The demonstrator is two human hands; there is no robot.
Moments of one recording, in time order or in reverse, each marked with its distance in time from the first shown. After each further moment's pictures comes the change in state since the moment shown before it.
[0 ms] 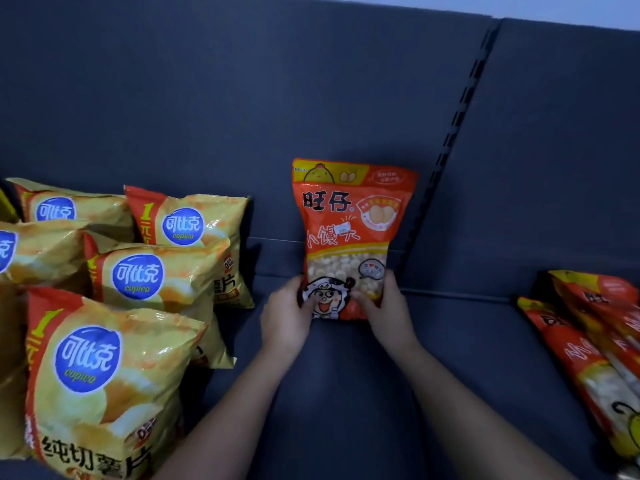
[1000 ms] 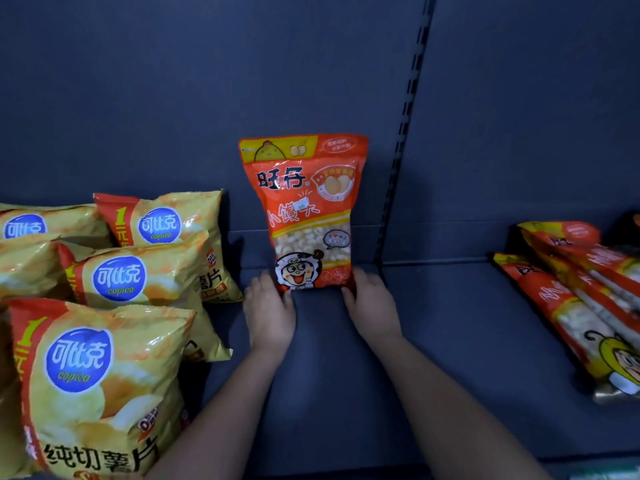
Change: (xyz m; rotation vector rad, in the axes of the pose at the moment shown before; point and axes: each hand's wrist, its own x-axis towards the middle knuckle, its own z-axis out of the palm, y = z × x) left_hand -0.006 -0.028 0.011 0.270 0.045 0.018; right_hand -0.023 0.013 0.015 -0.546 0.033 -0.030
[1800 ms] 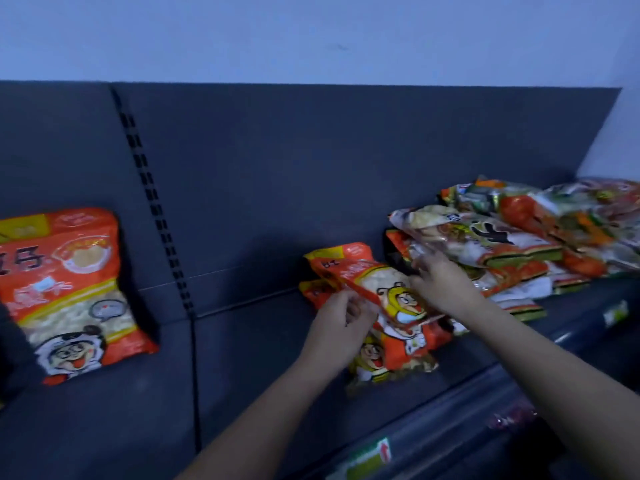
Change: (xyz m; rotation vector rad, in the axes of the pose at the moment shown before) left_hand -0.156 0.319 0.065 -0.680 -0.778 0.419; right_hand -0.079 0.238 -0.330 -0.250 0.173 0.318
